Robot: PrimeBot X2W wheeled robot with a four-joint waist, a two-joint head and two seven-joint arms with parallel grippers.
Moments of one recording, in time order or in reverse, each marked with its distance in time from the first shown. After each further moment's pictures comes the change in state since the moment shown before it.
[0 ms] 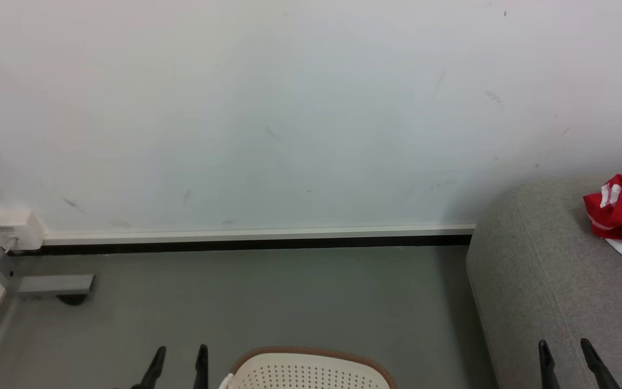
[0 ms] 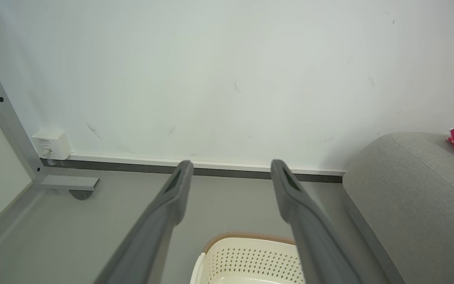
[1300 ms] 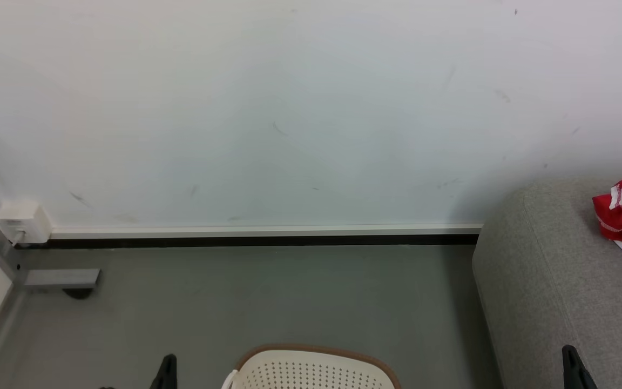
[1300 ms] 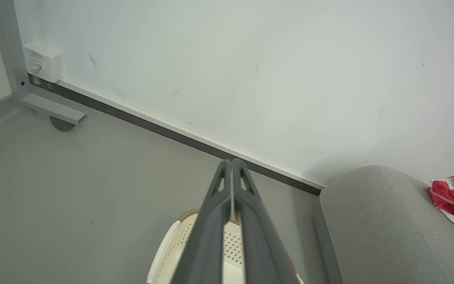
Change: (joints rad) left arm -0.010 -0.047 0.097 0.058 -0.248 -0.080 0.083; right arm -0.019 0.023 -0.001 0.049 0.302 0.000 0.084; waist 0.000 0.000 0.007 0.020
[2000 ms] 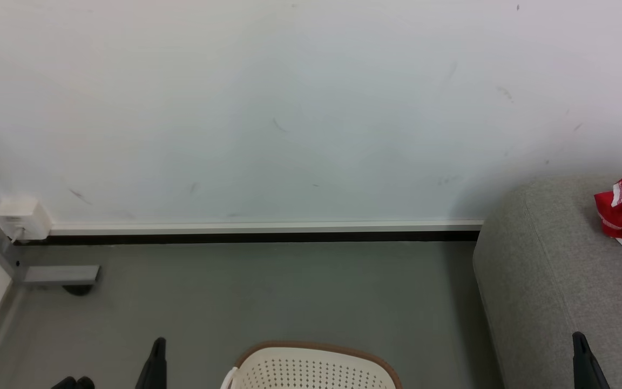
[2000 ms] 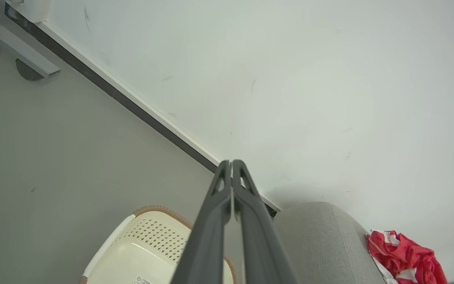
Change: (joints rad) left arm -0.045 -0.004 0.050 -0.008 -0.316 -0.032 0.084; right arm -0.046 0.002 -0.021 -0.009 0.315 0.000 0.082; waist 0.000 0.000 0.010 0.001
